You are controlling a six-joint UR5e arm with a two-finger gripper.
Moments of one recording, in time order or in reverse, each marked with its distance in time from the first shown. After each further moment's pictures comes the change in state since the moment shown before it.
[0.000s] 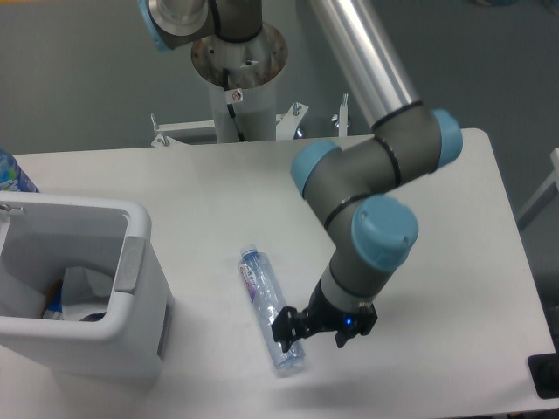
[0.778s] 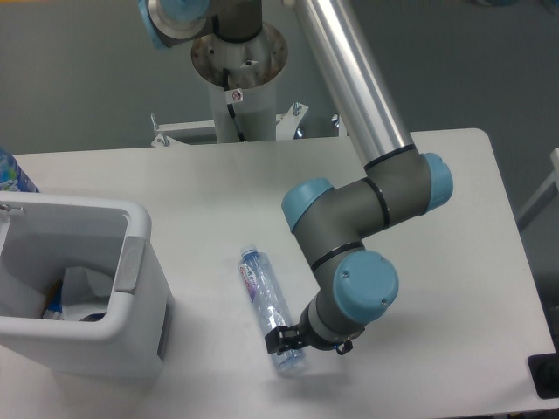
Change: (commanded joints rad) arm -0.055 -0.048 0.008 -0.083 0.094 -0.041
